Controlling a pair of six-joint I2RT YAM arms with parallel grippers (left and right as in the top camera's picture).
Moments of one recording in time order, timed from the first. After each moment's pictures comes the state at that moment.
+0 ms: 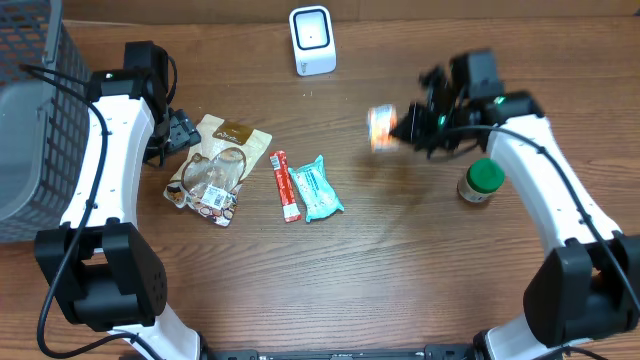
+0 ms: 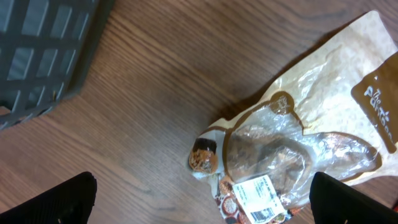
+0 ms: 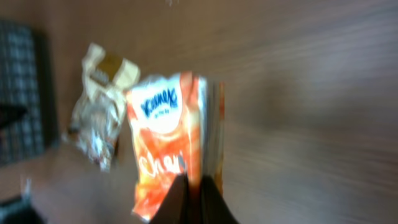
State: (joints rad) left arm 0.07 1.85 1.63 -1.23 -0.28 -0.52; right arm 0.15 1.74 1.52 -0.92 -0.49 0.33
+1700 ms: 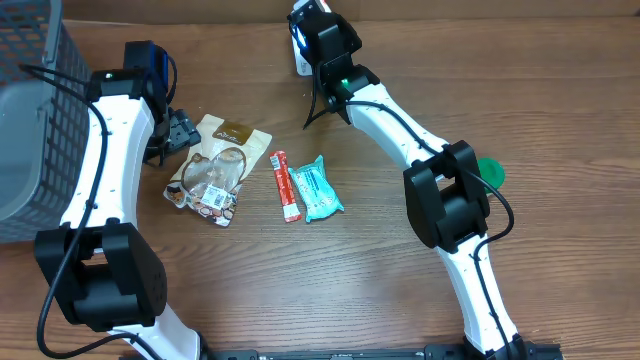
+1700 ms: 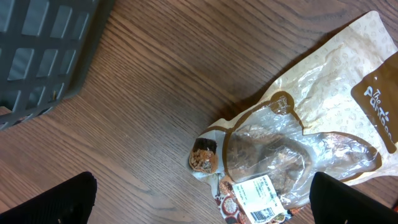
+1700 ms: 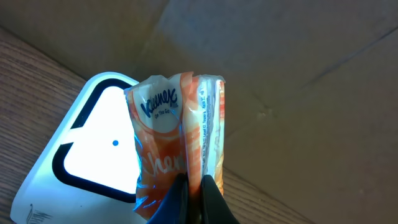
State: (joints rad) left arm 0.07 1.85 1.63 -1.23 -0.28 -0.52; right arm 0.51 2.47 2.10 -0.10 0.49 -0.41
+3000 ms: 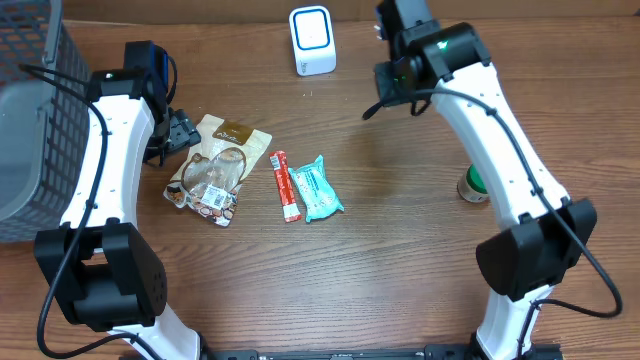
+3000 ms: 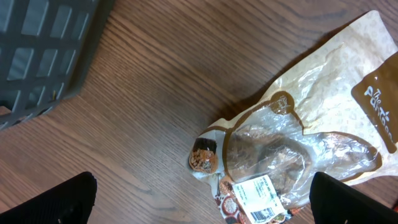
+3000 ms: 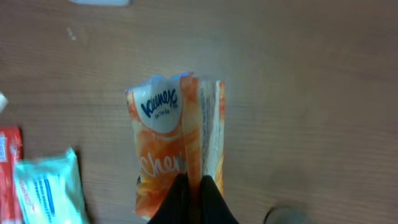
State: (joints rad) left arm 0.07 1.85 1.63 -1.23 -0.28 -0.52; right arm 0.36 2.01 2.06 -1.24 0.17 0.15
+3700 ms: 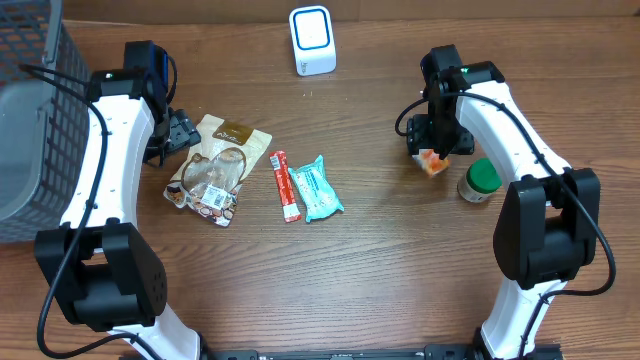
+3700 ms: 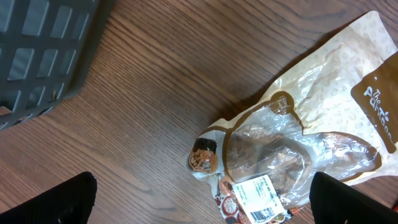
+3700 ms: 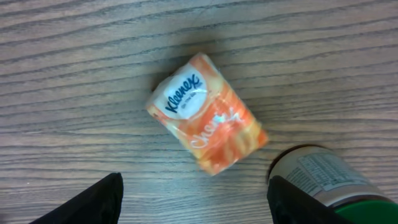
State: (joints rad) left arm 0.07 1.85 1.63 -1.23 -0.28 -0.52; right arm 0.18 2.03 1.65 -1.14 0.07 0.22
